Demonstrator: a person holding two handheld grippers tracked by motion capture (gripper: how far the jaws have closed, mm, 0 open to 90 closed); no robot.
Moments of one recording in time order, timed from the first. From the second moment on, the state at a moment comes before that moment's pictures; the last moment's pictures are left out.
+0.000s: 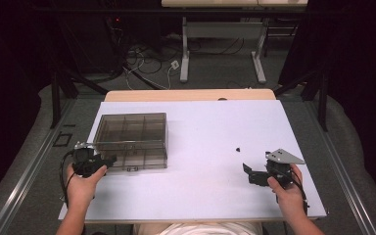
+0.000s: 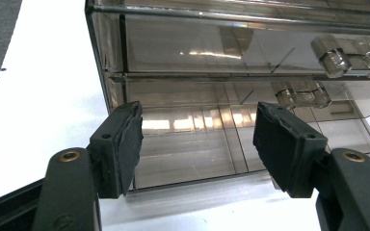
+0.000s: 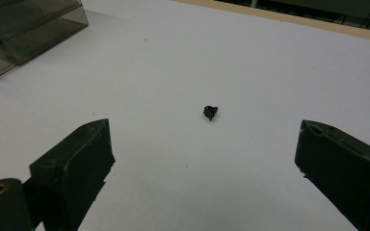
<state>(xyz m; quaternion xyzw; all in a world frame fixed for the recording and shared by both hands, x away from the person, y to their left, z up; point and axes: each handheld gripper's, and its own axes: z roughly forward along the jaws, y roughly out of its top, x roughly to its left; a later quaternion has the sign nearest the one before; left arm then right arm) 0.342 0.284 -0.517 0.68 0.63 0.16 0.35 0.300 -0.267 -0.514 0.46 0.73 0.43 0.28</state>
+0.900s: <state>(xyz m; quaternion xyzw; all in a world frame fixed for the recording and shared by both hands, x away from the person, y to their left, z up) 0.349 0.297 -0.520 0.68 0.65 0.17 0.30 0.300 -0.267 -0.514 0.46 0.73 0.43 0.27</state>
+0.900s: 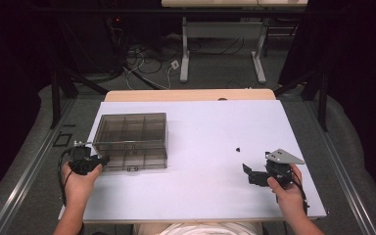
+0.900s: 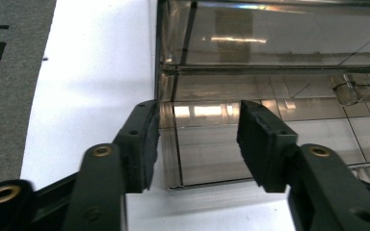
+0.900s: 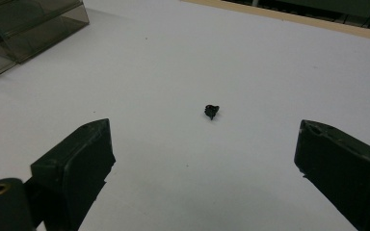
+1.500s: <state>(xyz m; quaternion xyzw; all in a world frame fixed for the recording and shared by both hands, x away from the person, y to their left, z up) 0.352 0.295 -0.532 0.70 0.63 0.19 0.26 0.299 -0.267 -0.514 0.46 0.73 0.43 0.27</state>
